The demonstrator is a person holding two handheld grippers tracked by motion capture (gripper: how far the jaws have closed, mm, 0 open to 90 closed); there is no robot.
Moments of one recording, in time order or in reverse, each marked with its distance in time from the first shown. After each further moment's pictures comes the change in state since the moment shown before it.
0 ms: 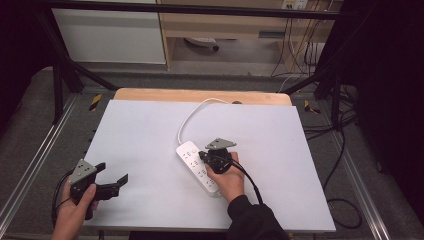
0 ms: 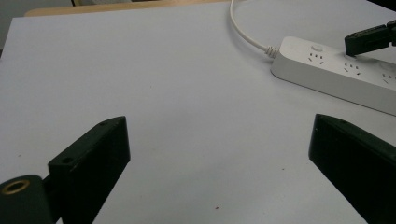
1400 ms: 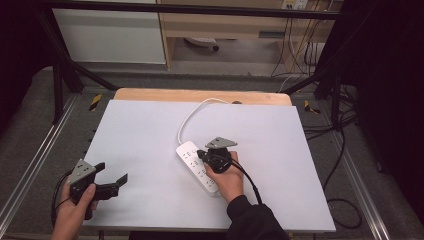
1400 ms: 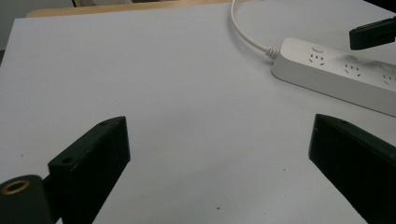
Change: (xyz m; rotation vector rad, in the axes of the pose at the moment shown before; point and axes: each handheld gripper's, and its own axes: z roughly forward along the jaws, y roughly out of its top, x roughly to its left) left arm 0.001 0.000 -0.001 -0.001 0.002 0.000; right arm 0.003 0.005 -0.004 -0.040 0.021 0.025
